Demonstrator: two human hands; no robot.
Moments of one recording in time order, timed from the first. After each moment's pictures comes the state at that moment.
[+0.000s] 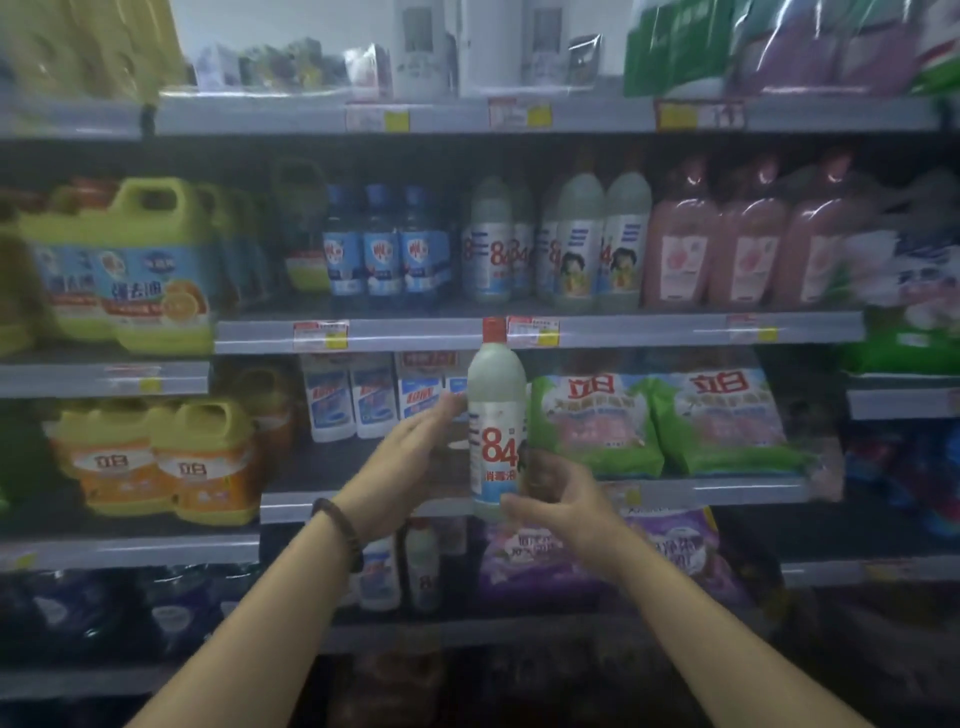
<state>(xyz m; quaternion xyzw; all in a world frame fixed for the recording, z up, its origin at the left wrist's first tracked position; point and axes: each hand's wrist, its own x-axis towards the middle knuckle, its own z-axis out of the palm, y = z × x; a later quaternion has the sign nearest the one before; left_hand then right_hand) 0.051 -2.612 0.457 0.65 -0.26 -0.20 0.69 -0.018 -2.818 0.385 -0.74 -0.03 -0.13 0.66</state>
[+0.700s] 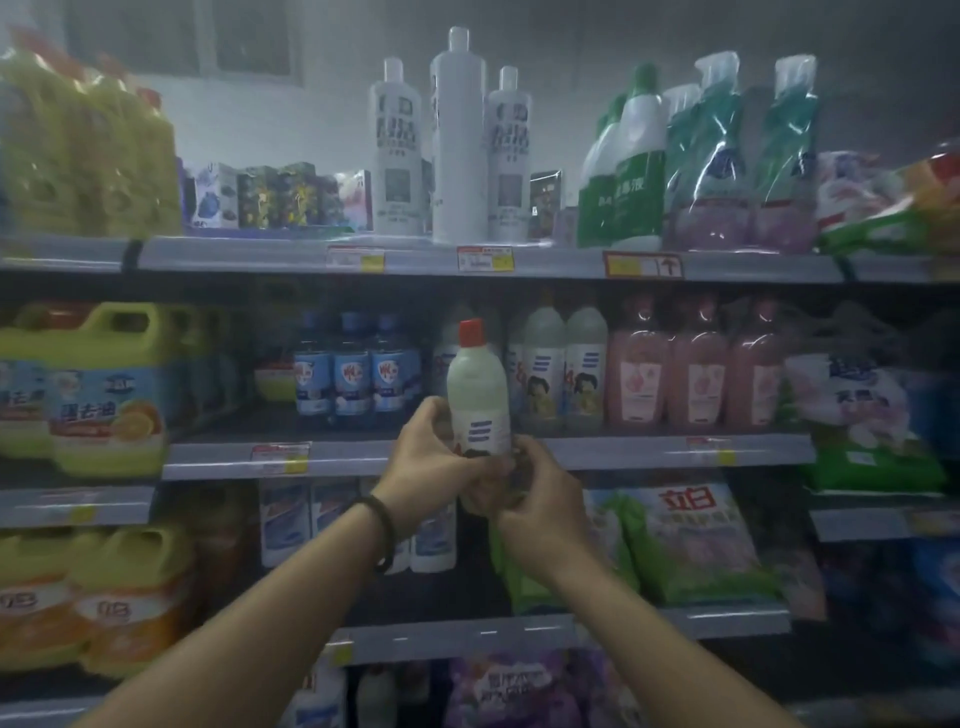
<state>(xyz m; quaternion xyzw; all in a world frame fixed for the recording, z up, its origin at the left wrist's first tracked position) 0.096 -2.686 0.554 0.69 -0.32 0.03 0.65 0.014 -2.822 0.509 -0.81 0.01 -0.37 0.46</state>
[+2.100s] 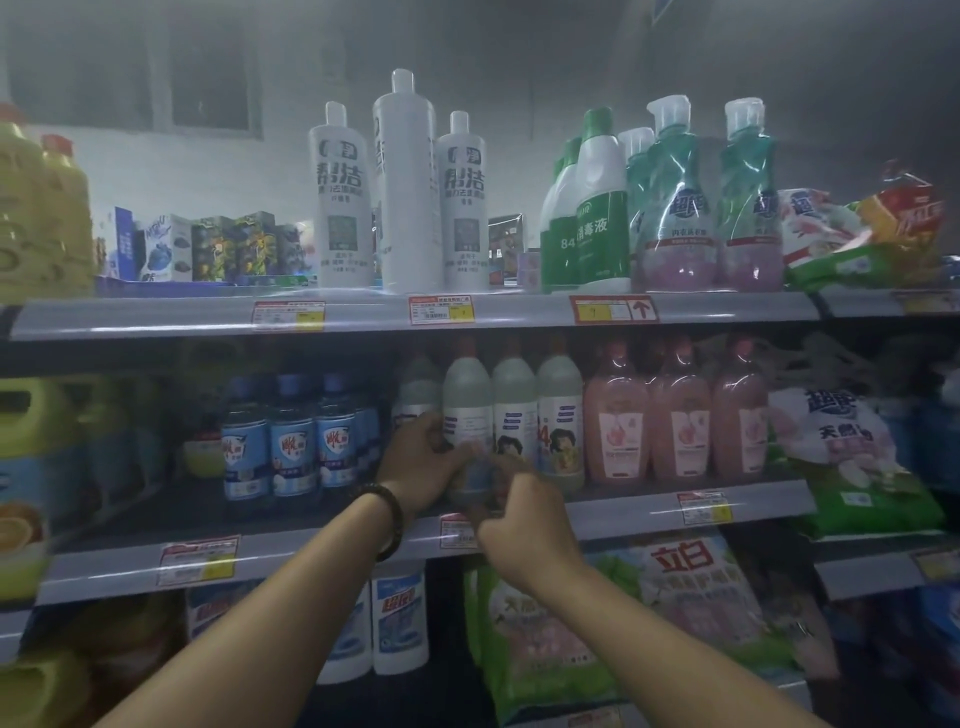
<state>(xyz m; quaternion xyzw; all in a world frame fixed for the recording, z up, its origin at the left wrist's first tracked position) 0.188 -2.757 0.600 0.72 -0.36 0.07 0.59 0.077 -2.868 0.554 -0.86 0.08 -0.36 0.34</state>
